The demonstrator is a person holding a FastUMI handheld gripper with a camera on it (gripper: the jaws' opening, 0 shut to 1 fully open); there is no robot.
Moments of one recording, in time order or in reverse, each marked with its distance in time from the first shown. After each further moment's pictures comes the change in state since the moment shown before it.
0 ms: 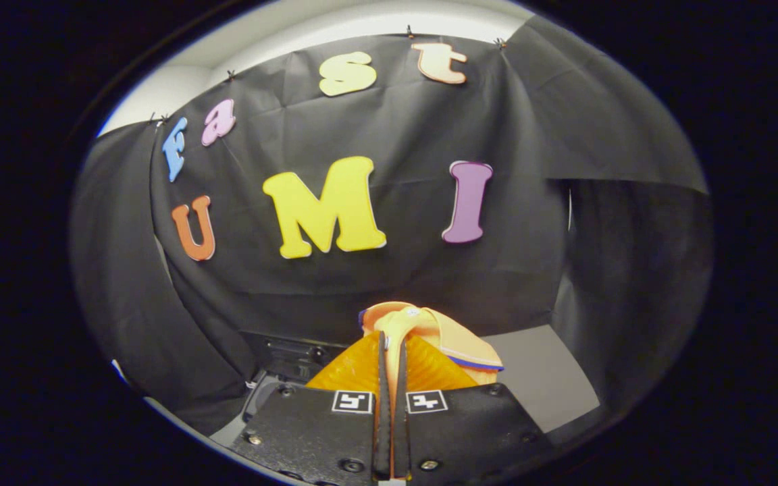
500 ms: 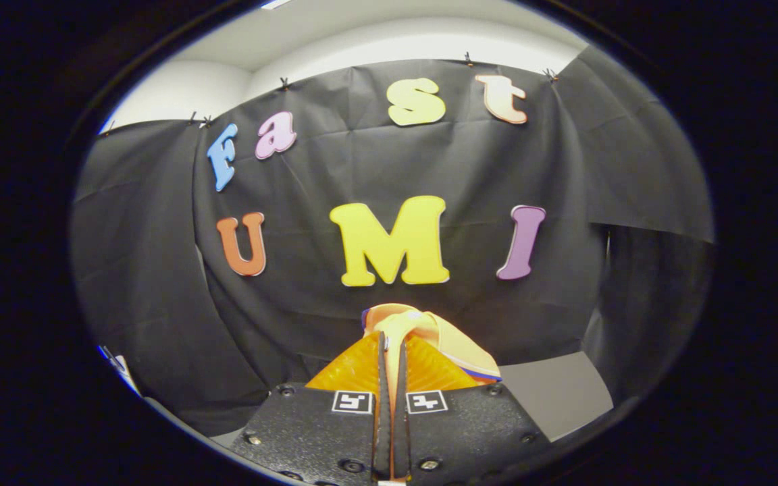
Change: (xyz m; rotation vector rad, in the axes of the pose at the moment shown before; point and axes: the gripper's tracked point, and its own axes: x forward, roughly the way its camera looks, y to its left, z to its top) arm -0.032 0.146 0.036 -0.068 -0.062 0.111
